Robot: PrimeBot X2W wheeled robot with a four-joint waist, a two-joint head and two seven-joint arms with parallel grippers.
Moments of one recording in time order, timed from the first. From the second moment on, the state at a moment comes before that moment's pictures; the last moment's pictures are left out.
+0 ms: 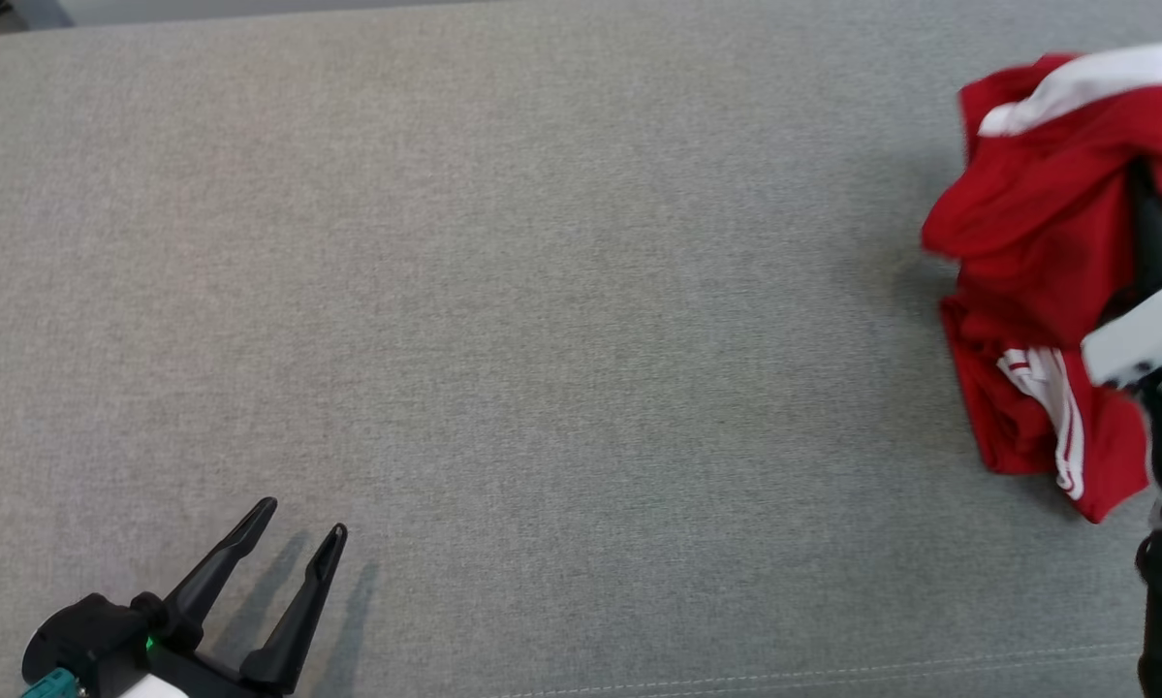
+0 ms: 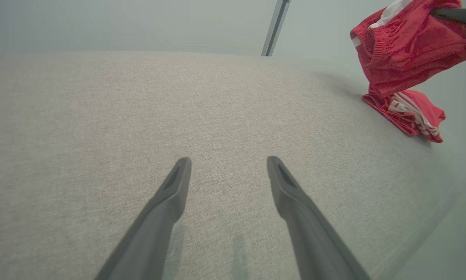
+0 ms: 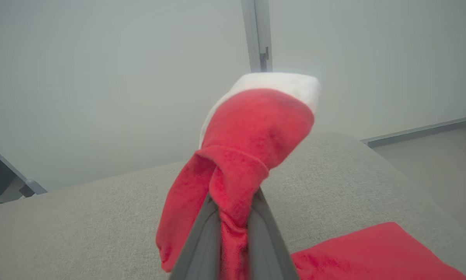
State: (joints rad) left arm 0.06 0.53 -0.35 -0.03 -0.61 -0.13 -0.25; right arm -0.47 -0.04 -0.23 0.08 0.24 0.12 0.29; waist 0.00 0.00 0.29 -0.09
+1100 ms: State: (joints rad) left arm 0.06 0.53 -0.33 -0.03 -0.61 -0.13 -0.25; right arm -0.20 -0.03 -0.45 0.25 0.35 0.12 -0.02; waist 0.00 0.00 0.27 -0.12
